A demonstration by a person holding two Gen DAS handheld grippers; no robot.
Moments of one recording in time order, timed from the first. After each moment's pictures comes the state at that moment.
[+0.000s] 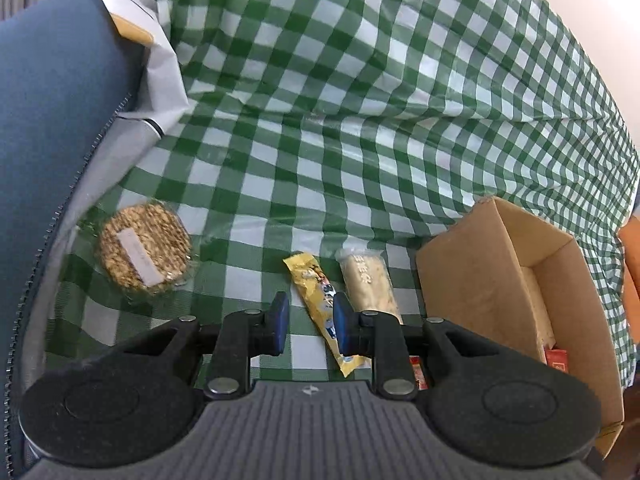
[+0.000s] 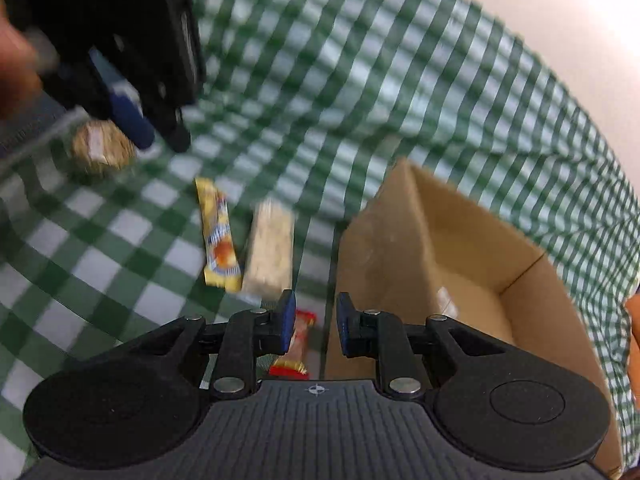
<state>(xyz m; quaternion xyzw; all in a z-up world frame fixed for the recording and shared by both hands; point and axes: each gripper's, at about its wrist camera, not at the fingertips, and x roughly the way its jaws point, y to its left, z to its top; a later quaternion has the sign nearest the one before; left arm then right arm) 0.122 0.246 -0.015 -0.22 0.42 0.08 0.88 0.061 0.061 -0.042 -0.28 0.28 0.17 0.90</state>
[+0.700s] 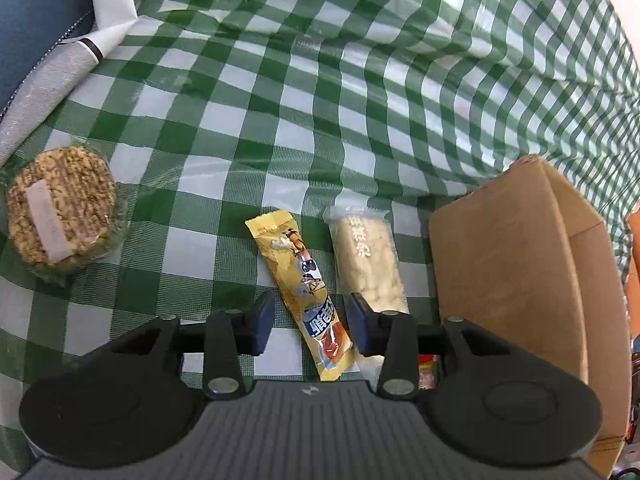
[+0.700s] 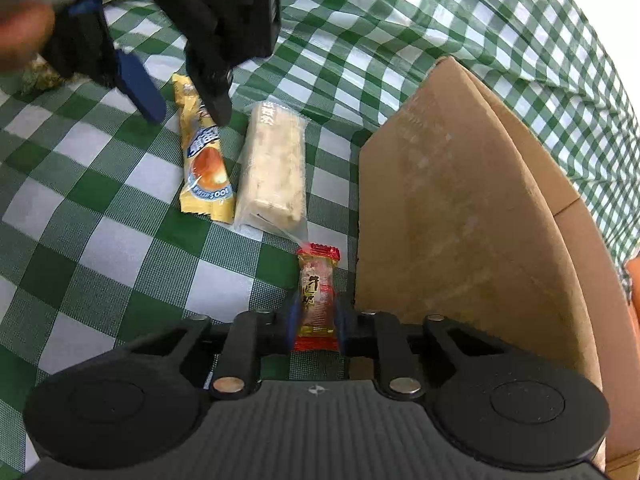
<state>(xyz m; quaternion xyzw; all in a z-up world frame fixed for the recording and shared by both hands) 0.179 0.230 -0.074 -0.24 0.49 0.08 0.84 0.100 0.076 -0.104 -0.30 0.37 0.13 0.87</state>
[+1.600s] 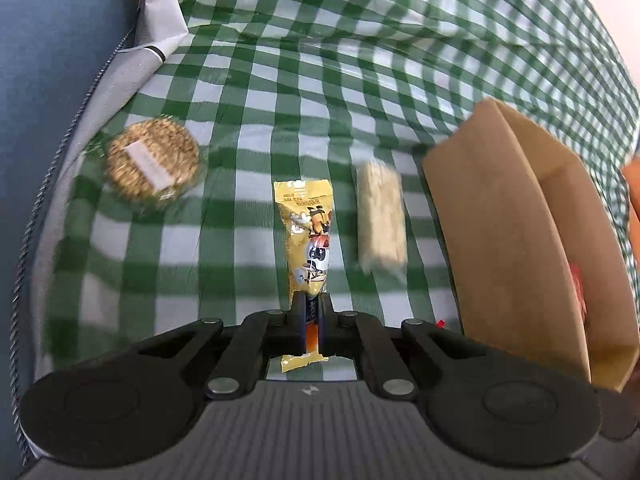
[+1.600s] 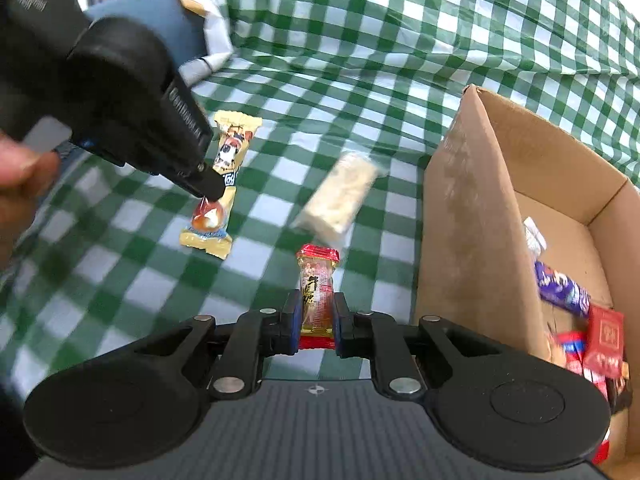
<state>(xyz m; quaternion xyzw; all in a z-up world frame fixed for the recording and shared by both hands) 0.070 0.231 -0.036 -0.18 0.48 0.05 0.85 0.050 0.035 -0.040 -0.19 0.39 0.29 0.86</state>
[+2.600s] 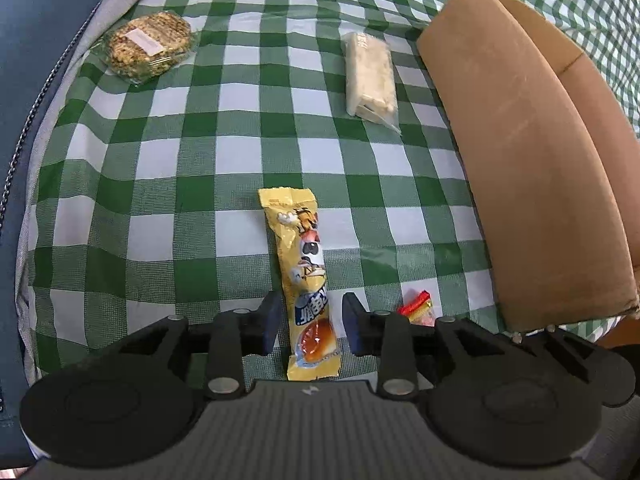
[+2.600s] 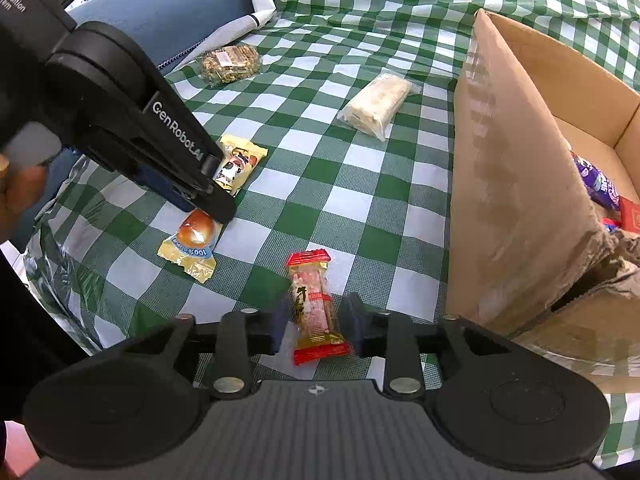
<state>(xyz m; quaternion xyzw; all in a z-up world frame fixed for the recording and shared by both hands) 0.021 0.166 -0.071 -0.14 0.56 0.07 0.81 -0.008 -0.019 -0.078 -0.16 0.43 0.34 0.82</state>
